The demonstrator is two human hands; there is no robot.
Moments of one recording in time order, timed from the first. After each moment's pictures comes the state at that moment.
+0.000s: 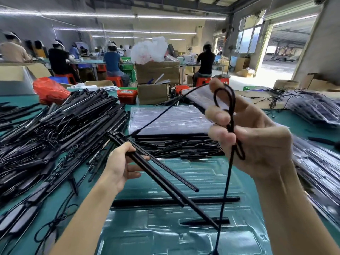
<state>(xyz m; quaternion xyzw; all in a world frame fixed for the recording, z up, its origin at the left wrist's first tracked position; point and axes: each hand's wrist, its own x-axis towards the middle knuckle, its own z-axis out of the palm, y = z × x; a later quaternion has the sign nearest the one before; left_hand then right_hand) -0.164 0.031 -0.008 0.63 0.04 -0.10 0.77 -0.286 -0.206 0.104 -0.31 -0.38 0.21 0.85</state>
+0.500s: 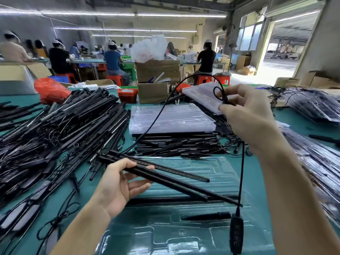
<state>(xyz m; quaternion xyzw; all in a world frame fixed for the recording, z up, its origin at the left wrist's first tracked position) -0.211 0.041 -0.013 0.51 0.05 -0.20 0.83 -0.254 -0.218 0.110 -0.80 0.00 -0.32 0.51</state>
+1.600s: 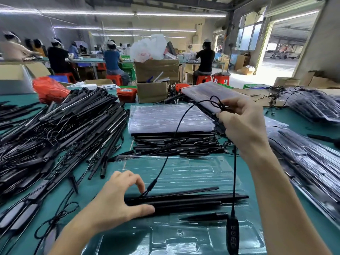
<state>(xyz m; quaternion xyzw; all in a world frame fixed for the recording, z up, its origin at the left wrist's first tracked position) -0.224 0.074 -0.039 0.90 -0.28 -0.02 0.32 -0.243 -0.220 0.084 -0.74 0.05 -0.35 0.57</state>
